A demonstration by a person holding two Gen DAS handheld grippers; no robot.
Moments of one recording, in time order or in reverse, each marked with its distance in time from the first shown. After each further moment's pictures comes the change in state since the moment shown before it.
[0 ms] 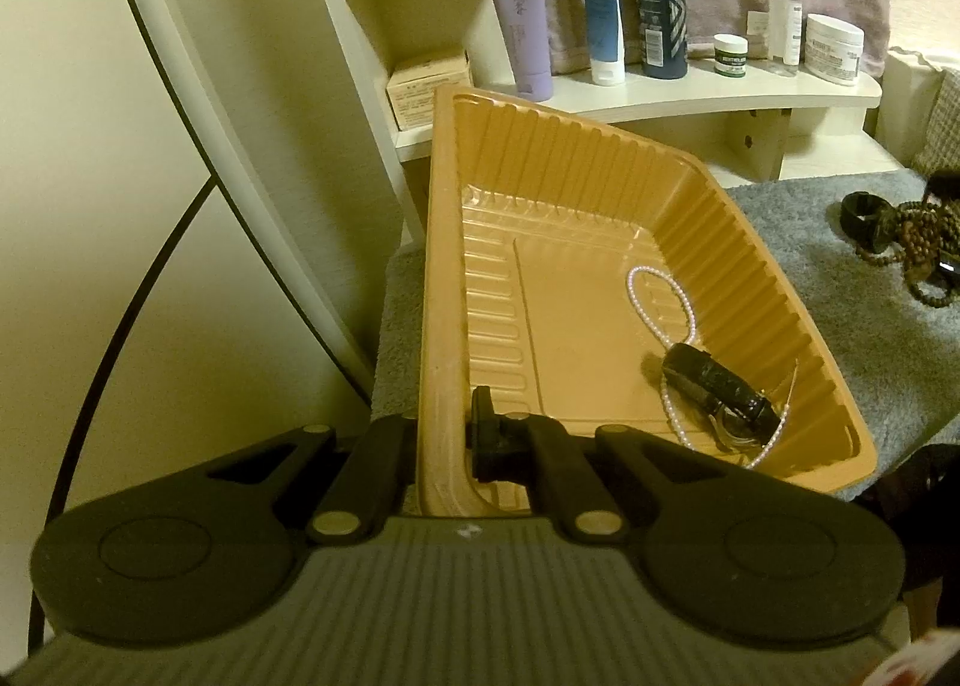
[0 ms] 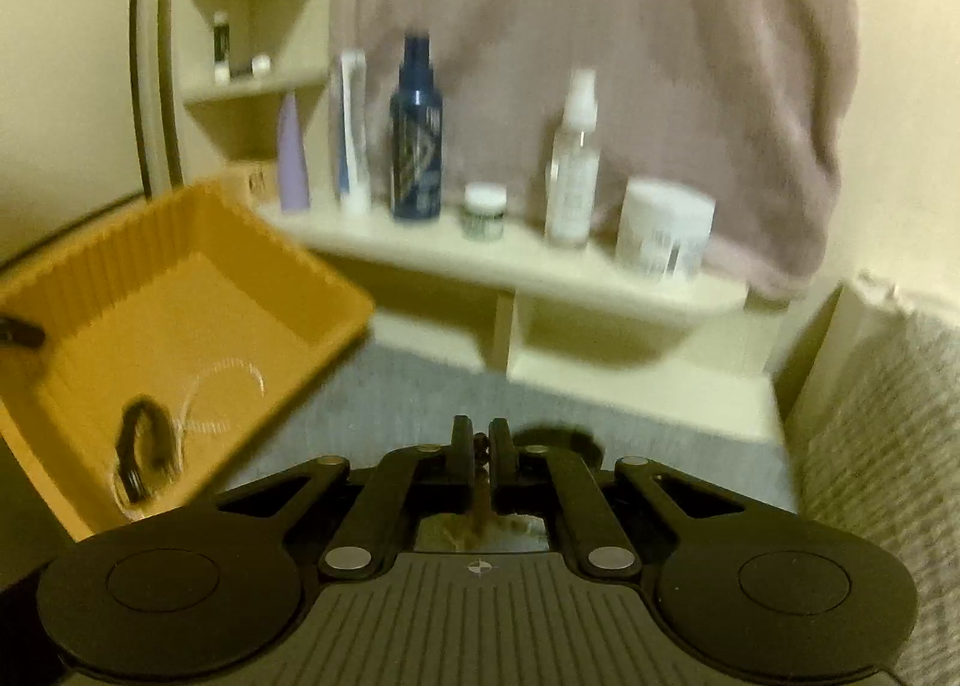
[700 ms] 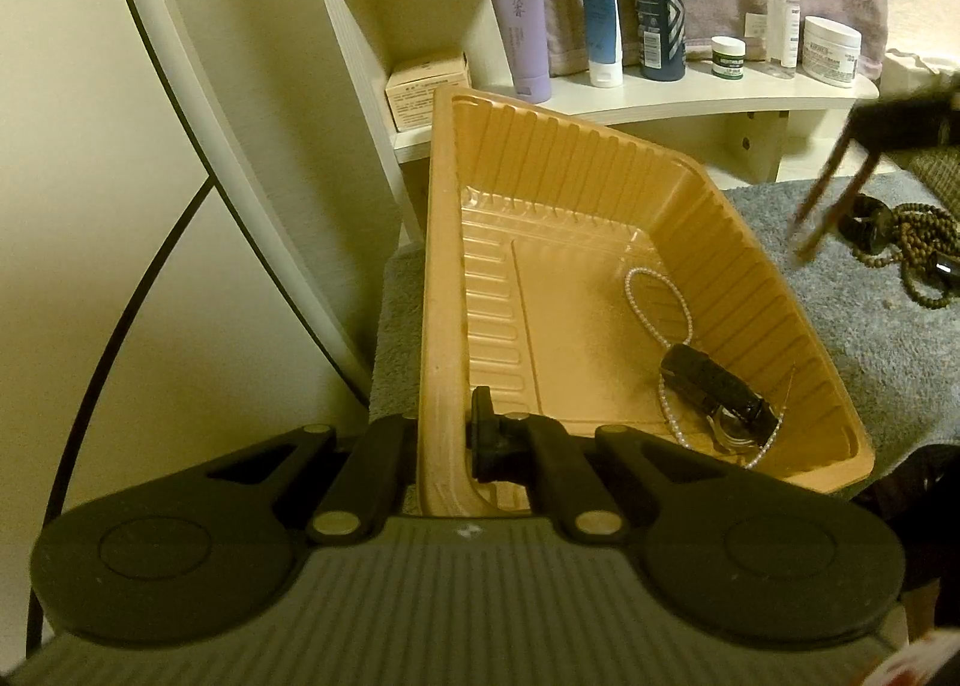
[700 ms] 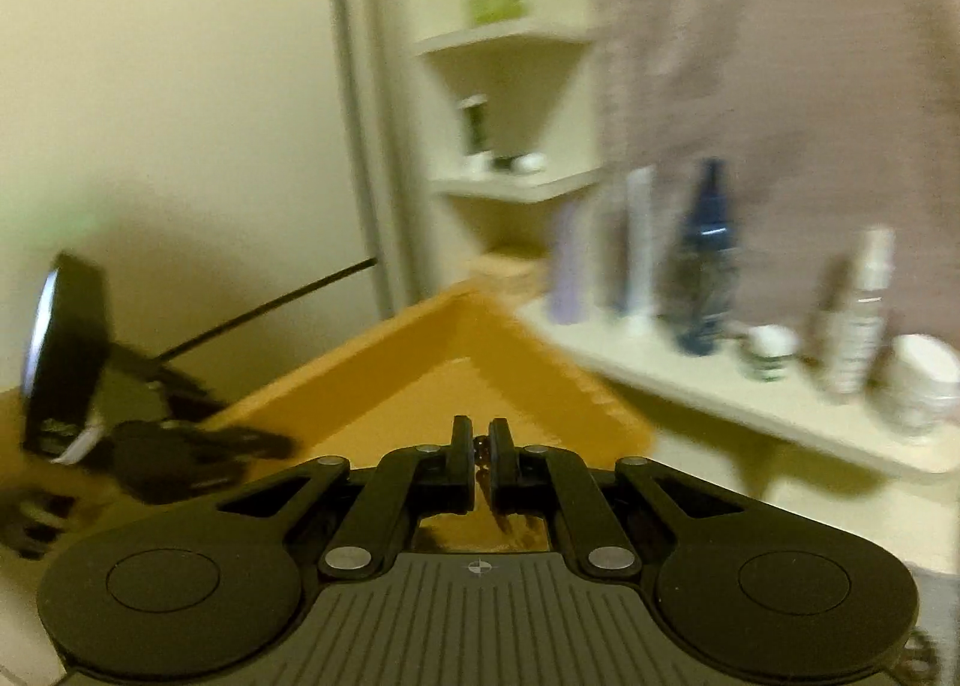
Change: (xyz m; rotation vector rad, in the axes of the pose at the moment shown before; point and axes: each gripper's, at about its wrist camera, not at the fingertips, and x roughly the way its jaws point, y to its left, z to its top) left arm -0.001 0.001 0.001 0.002 -0.002 -0.006; right arm 0.003 0.106 0.061 -0.082 -0.008 0.446
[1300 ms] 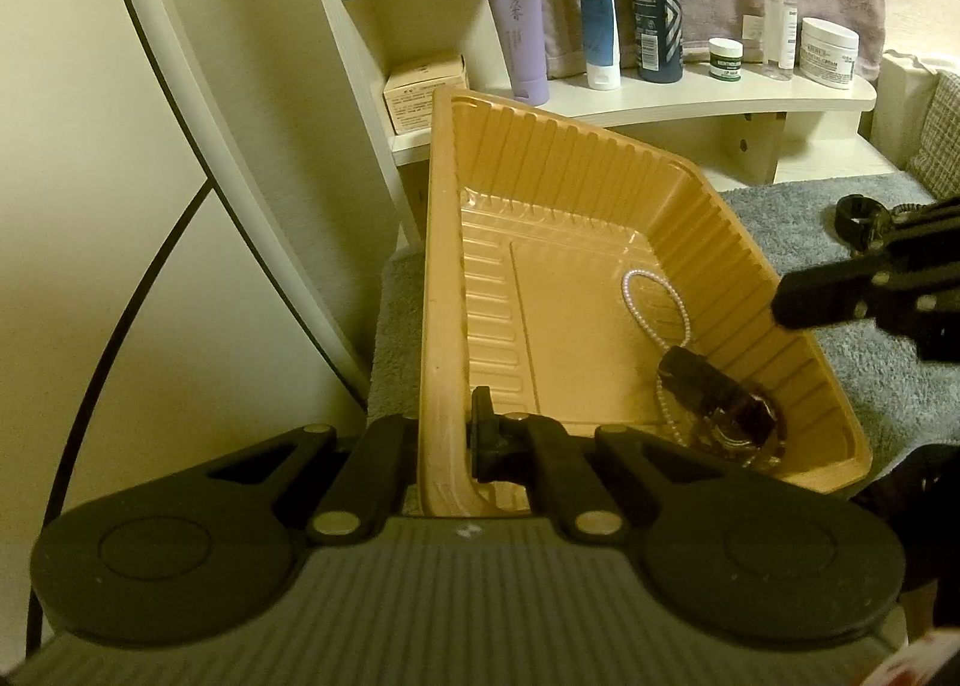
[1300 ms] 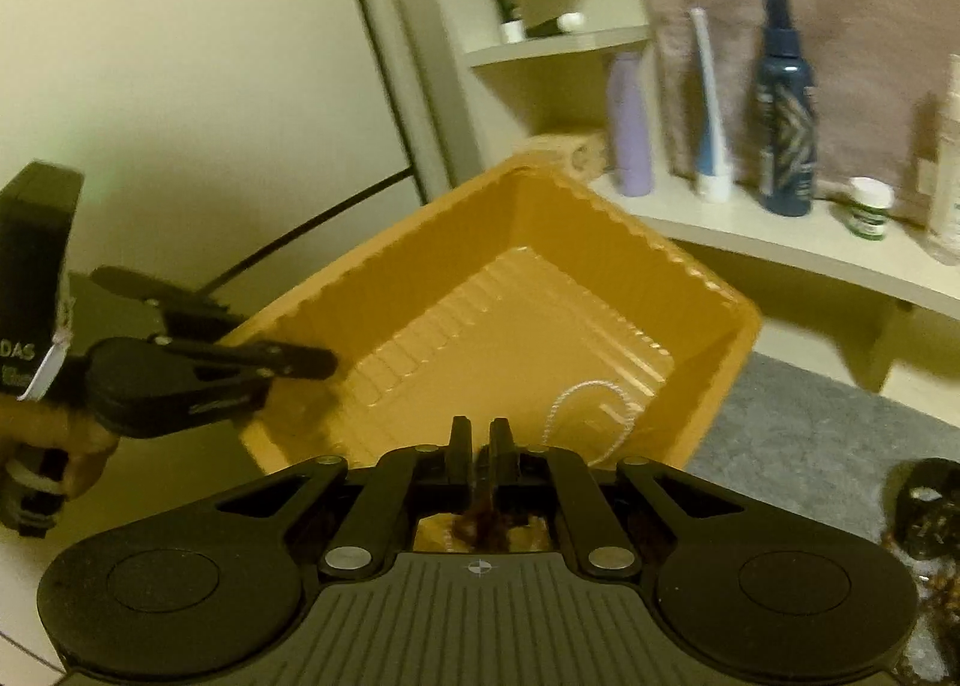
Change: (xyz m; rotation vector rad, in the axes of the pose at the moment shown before) left arm -0.002 0.000 0.002 0.003 -0.002 -0.003; right arm 0.032 -0.015 -0.039 0.126 0.086 0.043
